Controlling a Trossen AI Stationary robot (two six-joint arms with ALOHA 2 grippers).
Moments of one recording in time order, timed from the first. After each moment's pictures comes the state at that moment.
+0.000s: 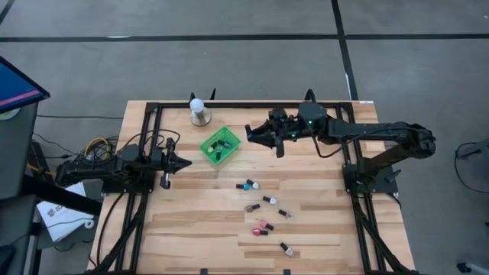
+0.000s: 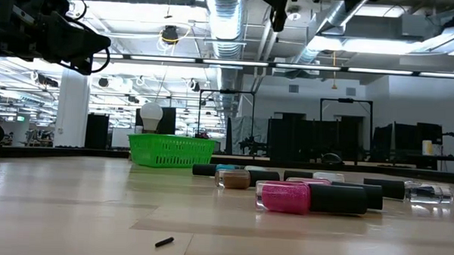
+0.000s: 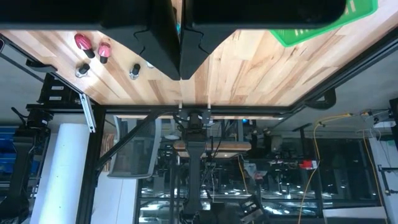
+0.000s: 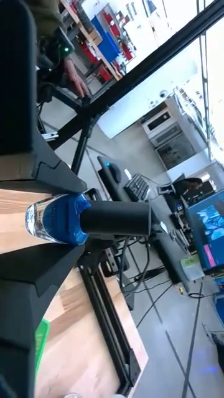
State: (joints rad) left arm 0.08 0.00 0.01 0.05 0.05 -0.02; right arm -0.19 1.36 1.04 0.27 -0.31 0.47
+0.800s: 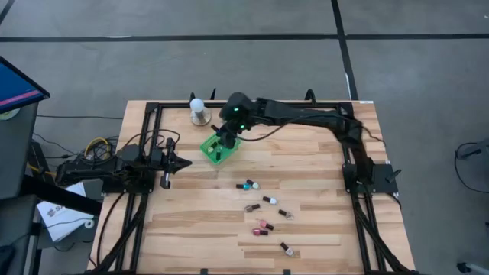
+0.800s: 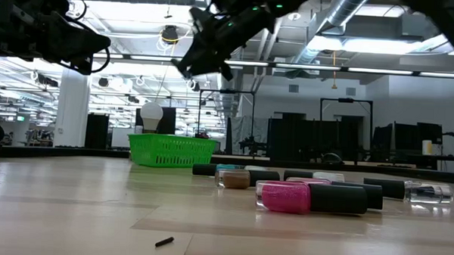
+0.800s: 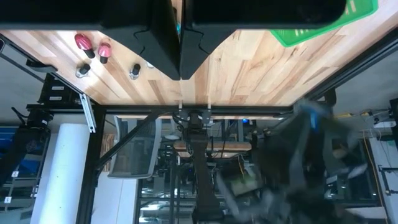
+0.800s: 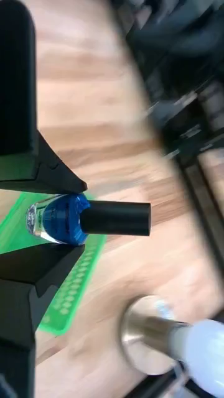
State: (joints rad) left arm 0.08 0.00 0.01 0.05 0.05 -0.02; right arm -0.26 2.09 1.88 -0.51 -0.19 0.18
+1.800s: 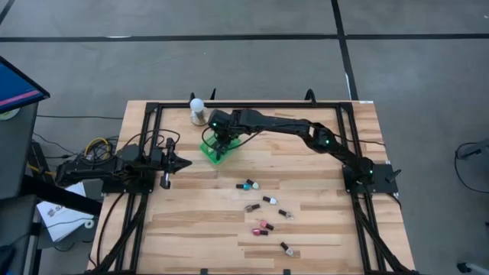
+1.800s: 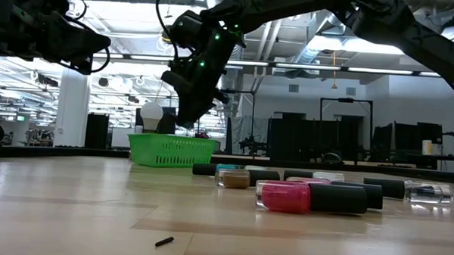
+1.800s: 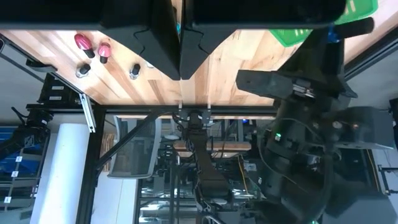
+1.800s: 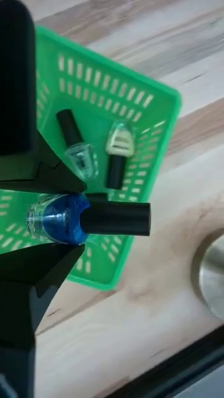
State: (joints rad) left arm 0.08 0.00 0.01 0.05 0.05 -0.02; right arm -0.22 2.46 2.33 -0.93 0.16 0.18
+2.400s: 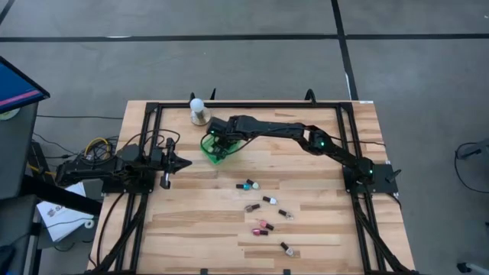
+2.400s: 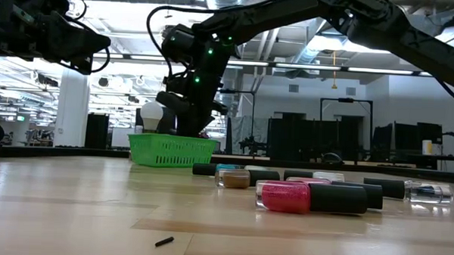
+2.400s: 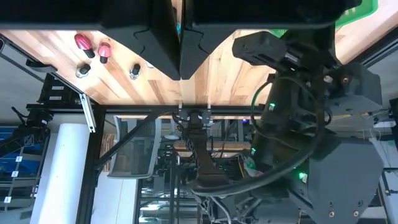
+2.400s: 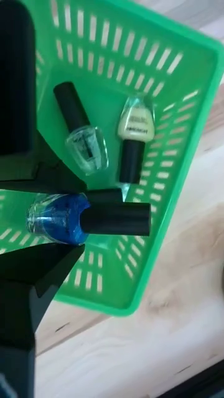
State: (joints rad) left arm 0.08 0.00 0.01 0.05 0.05 -0.02; right arm -0.20 2.53 2.33 -0.94 0.23 0.21
